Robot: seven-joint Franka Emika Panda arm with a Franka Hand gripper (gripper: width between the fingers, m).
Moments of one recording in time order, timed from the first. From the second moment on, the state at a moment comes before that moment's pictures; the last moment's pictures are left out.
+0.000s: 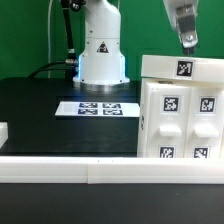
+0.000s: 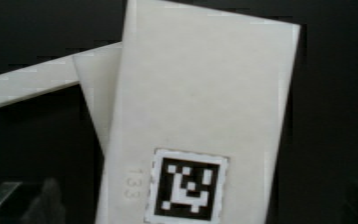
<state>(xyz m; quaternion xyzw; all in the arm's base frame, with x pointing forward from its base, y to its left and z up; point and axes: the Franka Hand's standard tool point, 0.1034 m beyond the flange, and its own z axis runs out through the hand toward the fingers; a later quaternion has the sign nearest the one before) 0.613 0.085 0.191 -0.60 0.78 -0.01 0.20</state>
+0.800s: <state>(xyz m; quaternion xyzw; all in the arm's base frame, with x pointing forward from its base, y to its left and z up) 0.620 0.086 0.189 -0.85 0.50 -0.04 0.17</state>
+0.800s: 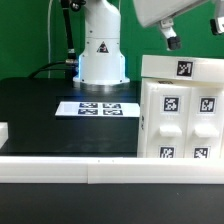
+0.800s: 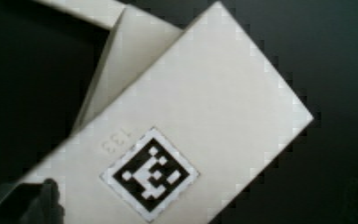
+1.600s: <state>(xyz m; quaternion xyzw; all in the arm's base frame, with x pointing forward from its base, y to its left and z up) 0.616 0.080 0.179 -0.98 0.11 -0.06 0.12</state>
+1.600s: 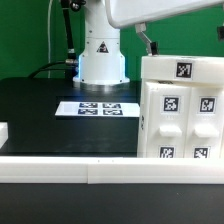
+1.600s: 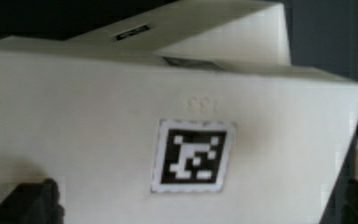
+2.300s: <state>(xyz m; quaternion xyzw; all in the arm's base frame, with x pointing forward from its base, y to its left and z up) 0.620 0.080 0.177 -0.98 -0.17 -0.06 0.09</state>
